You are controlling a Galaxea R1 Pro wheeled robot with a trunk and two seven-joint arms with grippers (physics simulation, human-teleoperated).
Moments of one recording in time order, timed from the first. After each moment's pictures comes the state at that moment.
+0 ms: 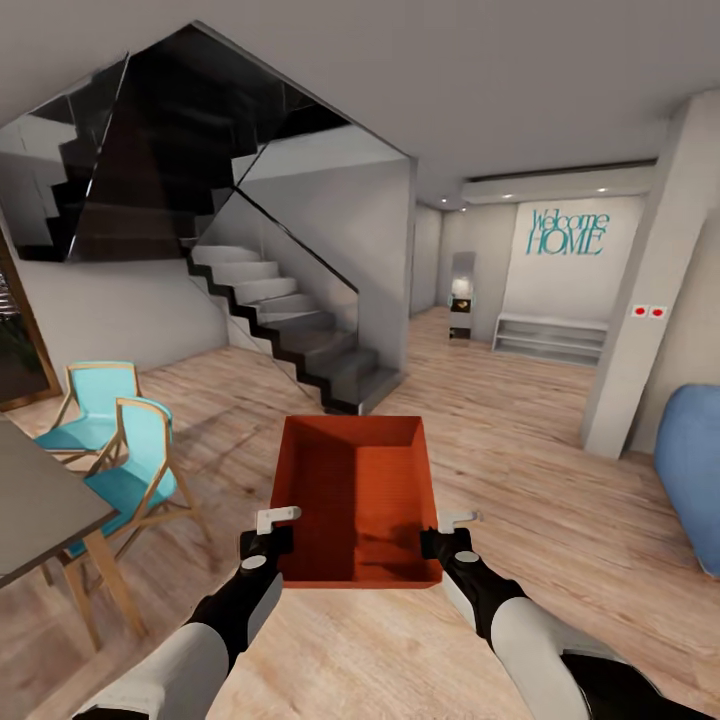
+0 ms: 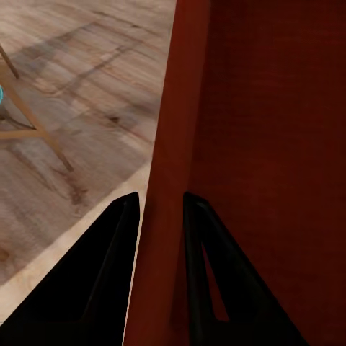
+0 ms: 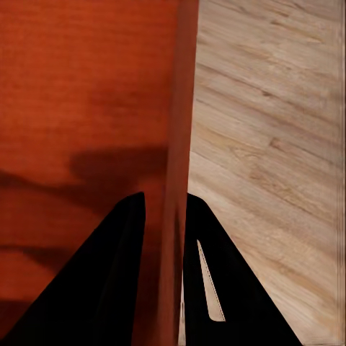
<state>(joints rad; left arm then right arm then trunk) -0.68 -0.14 -0.03 -0.41 0.03 -0.04 0.30 -0.80 0.13 -0.15 -0.18 0.25 -0.08 -0.11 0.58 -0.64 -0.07</state>
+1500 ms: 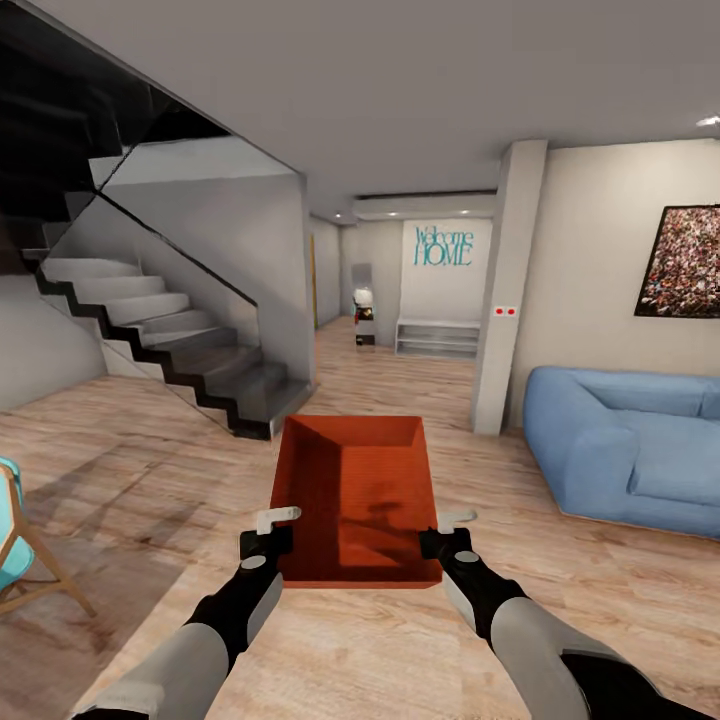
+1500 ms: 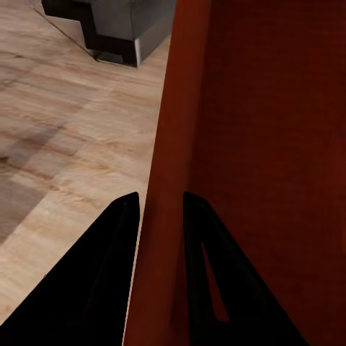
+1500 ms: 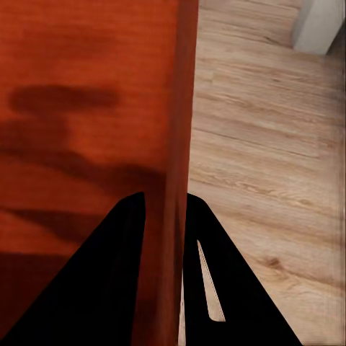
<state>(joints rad) -0.68 -0.14 -0.03 -0.41 0.03 -0.04 0.30 -0.80 0.13 -0.14 -0.18 0.25 -0.08 -0.11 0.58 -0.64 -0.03</state>
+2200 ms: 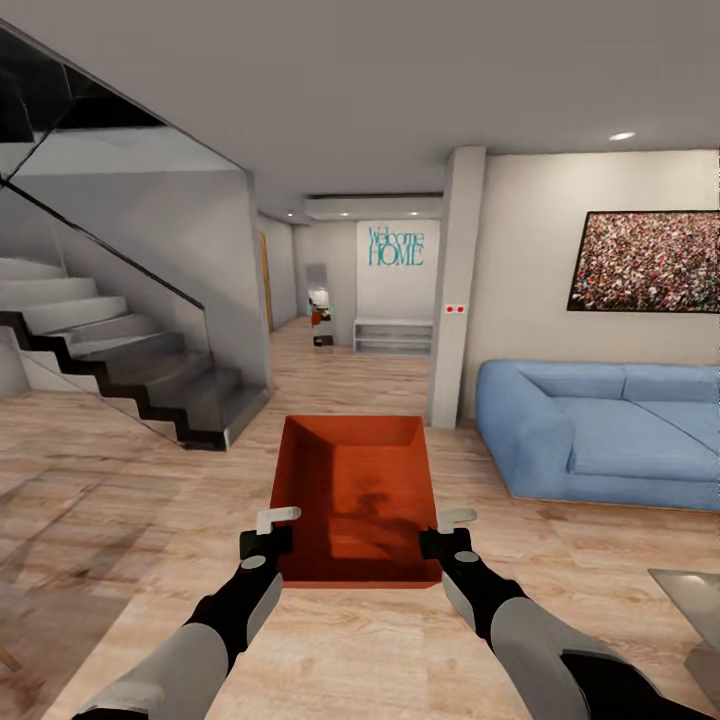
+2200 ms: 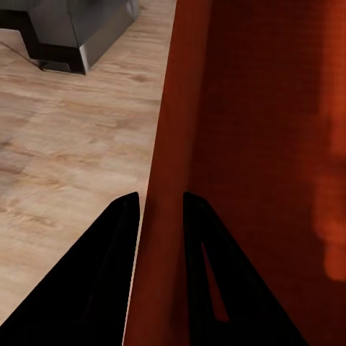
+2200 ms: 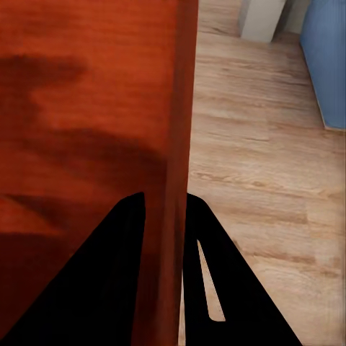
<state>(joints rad) -0.68 -0.14 -0.03 -0.41 0.03 -0.04 0.30 -0.80 0.13 -0.14 -0.18 0.25 -0.08 -0.11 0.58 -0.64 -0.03</state>
